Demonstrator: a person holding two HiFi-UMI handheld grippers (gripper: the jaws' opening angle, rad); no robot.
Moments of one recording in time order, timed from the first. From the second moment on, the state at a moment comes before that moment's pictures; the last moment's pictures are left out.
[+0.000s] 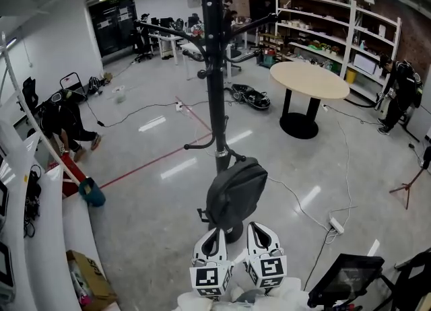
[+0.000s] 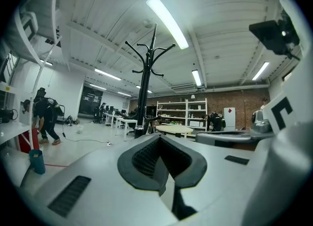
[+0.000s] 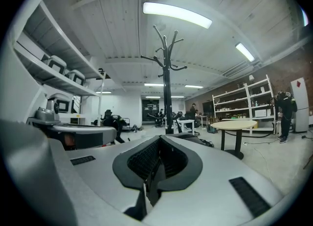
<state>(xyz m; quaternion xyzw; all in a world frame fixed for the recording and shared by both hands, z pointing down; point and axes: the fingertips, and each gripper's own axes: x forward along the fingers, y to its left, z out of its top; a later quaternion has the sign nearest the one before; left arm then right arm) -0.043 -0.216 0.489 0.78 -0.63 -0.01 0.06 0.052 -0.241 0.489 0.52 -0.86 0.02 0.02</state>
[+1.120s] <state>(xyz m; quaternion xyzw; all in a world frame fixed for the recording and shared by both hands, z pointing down) -0.049 -0.284 0.482 0.80 -0.60 -0.01 0.05 0.038 -0.315 0.495 0.53 -0.85 0.01 0.04</state>
